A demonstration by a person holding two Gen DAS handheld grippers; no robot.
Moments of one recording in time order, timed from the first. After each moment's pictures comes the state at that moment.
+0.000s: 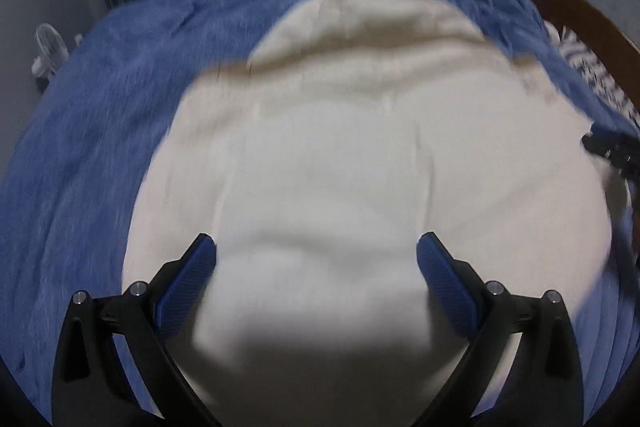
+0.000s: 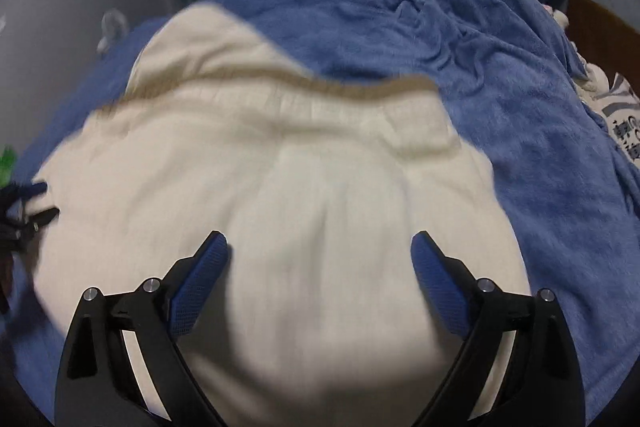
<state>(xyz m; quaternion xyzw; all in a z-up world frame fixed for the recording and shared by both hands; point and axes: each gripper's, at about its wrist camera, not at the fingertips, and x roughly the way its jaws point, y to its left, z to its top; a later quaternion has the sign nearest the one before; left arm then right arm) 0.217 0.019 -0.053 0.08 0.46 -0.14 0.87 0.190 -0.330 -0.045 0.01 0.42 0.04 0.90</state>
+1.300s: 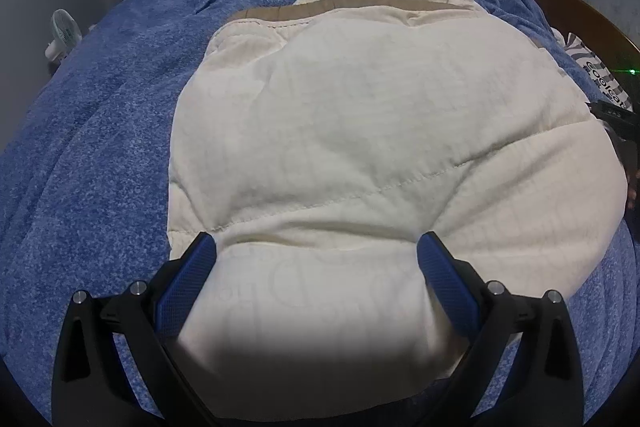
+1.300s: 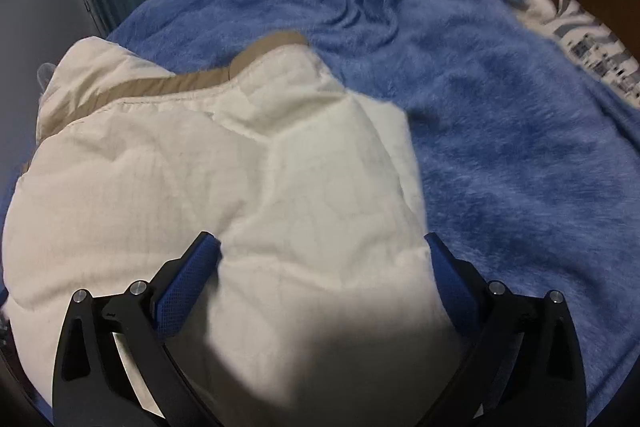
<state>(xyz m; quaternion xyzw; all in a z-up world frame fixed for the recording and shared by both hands) 0.184 0.045 -0.083 0.06 0.44 -0.12 0.89 0.218 -0.394 -0.082 0.10 0.42 -0.08 0.90</state>
